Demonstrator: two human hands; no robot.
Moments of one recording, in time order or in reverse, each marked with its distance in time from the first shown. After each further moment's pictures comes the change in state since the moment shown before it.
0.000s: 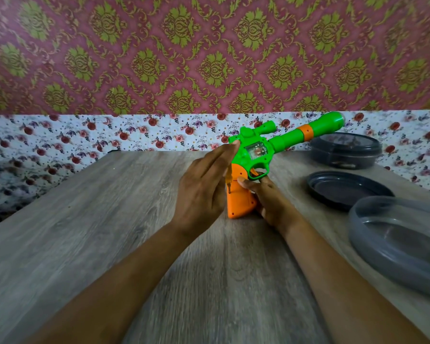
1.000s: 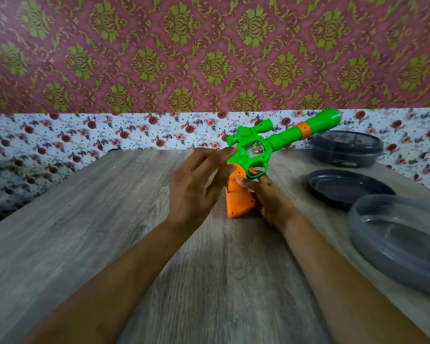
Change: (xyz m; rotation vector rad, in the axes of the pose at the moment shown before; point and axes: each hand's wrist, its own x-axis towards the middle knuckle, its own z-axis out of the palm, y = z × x) left_hand 0.003 -0.002 -0.006 -0.043 0.085 -0.030; right_hand 0.003 0.003 -0.001 -0.062 0.006 0.003
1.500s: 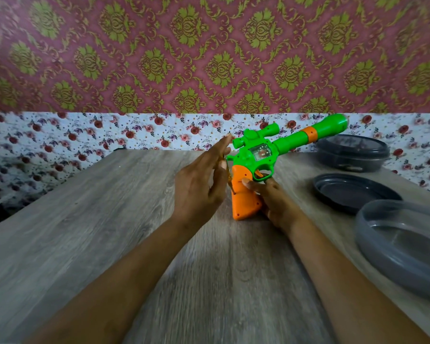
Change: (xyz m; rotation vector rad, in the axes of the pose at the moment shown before) left_hand 0.000 -0.005 -0.001 -0.029 0.025 -0.106; right_hand -0.001 -0.001 -0.002 0.015 -0.019 0.019
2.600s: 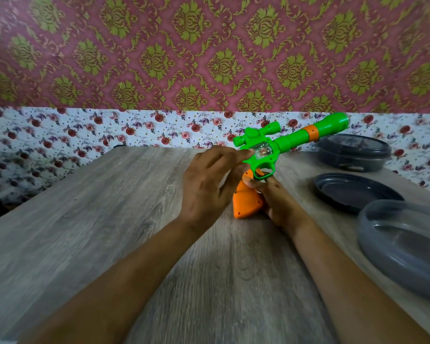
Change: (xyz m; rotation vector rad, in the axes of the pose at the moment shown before) left_hand 0.001 0.009 0.003 0.015 -0.006 0.104; right_hand 0.004 0.004 -0.002 -0.011 0.010 0.017
